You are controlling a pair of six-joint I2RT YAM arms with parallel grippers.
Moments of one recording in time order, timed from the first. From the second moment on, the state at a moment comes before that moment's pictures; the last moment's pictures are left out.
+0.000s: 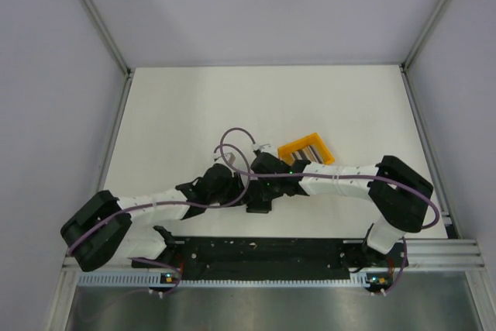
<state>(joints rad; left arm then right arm) -0.82 1.25 0.38 0.13 0.05 -0.87 1.05 1.64 0.95 -0.35 0.18 0.65</state>
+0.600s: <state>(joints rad) -0.82 1.25 0.51 -0.08 -0.06 -0.75 1.05 1.58 0.90 -0.39 0.22 0.76</state>
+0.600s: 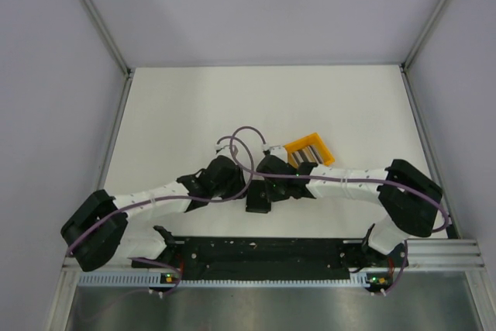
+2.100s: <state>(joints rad) -0.81 1.38 0.50 0.11 0.01 -0.76 1.05 1.67 0.99 -0.41 0.23 0.82</state>
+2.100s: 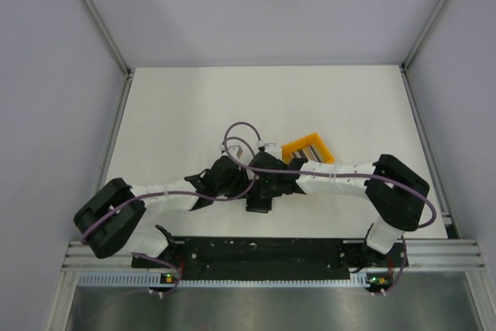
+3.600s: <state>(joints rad) -0.81 1.38 0.48 0.14 0.00 -0.79 1.06 1.78 1.12 -0.56 0.24 0.78</state>
